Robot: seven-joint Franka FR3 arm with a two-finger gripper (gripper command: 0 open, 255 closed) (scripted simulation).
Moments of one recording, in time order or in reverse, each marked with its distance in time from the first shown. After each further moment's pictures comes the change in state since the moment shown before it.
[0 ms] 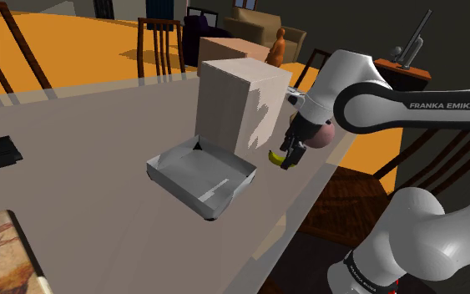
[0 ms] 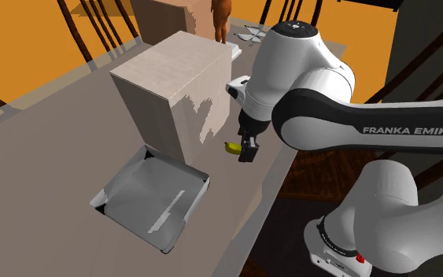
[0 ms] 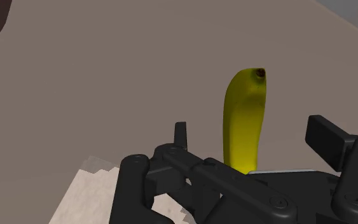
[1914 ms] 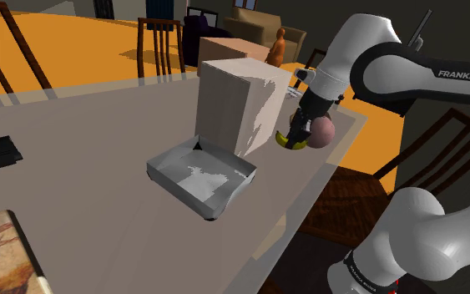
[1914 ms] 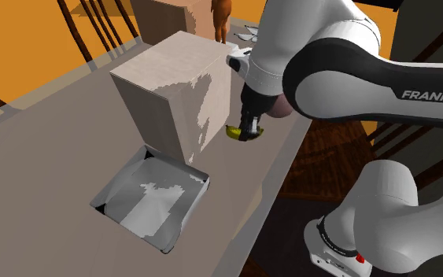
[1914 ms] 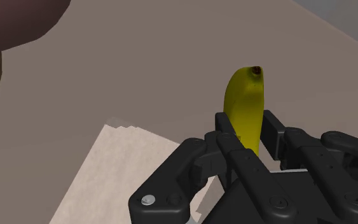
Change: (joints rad) arm 0.001 -0.015 0.005 0.165 0.001 -0.179 0.007
